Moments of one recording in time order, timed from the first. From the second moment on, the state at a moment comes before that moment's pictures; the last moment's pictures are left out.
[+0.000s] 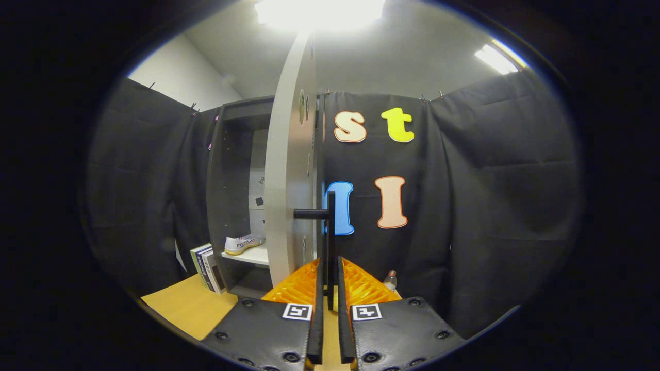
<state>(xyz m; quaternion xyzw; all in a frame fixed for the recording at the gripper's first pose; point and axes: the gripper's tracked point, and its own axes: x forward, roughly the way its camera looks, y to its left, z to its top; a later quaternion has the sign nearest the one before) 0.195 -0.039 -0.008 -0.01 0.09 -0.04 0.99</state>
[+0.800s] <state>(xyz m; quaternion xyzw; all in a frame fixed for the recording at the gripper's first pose) 0.147 0.066 -0.037 0.05 0.07 0.02 1.00</state>
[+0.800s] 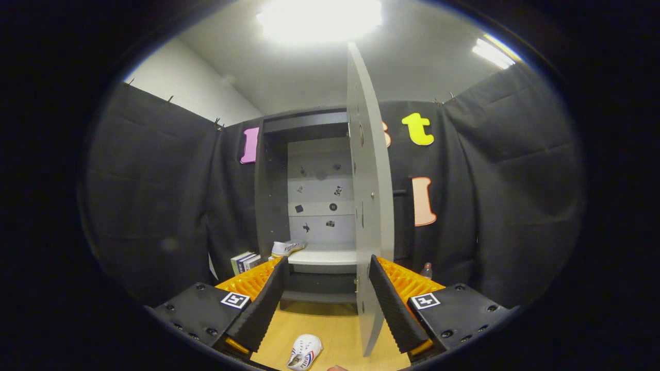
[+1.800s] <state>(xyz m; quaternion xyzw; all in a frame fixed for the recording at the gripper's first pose) 0.173 0.166 -0.292 0.04 0.31 0.07 0.95</state>
